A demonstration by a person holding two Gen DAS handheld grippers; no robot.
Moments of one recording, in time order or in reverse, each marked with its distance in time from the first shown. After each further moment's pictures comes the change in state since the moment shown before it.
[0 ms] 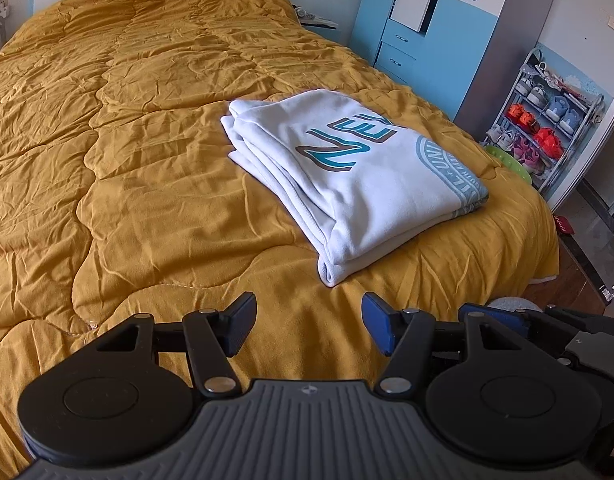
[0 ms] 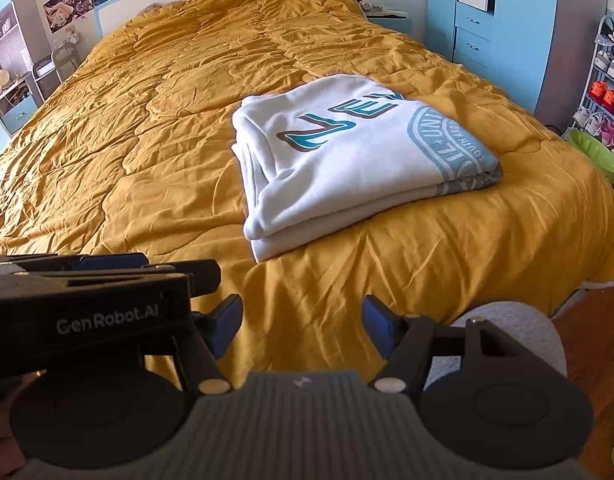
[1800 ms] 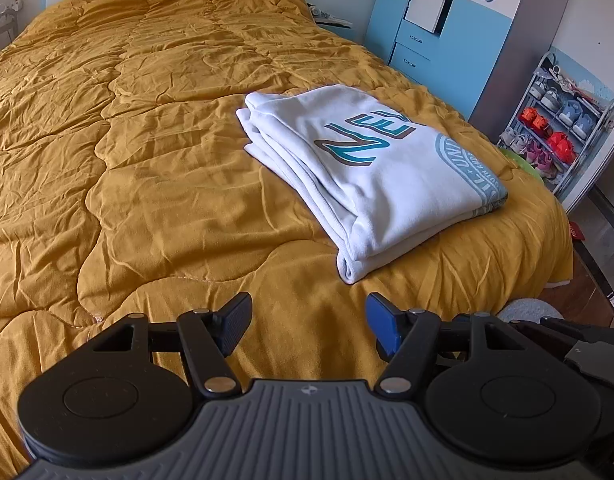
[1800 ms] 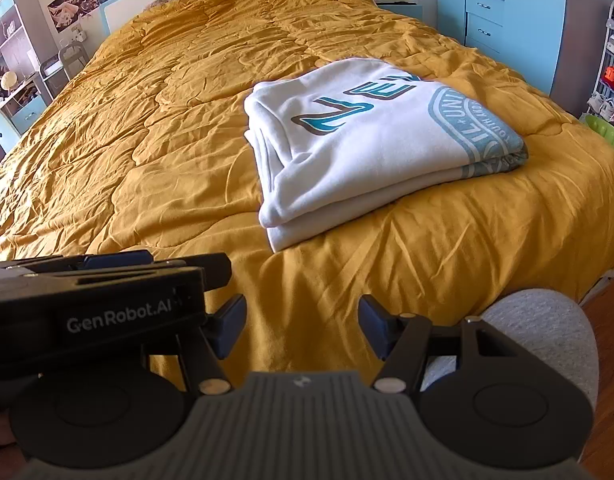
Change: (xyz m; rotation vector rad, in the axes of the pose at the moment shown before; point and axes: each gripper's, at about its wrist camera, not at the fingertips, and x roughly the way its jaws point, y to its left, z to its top) left arm 0.009 0.008 -0.005 -0.036 0.013 0.021; right arm 0.019 0.002 0.000 0.018 0.032 0.050
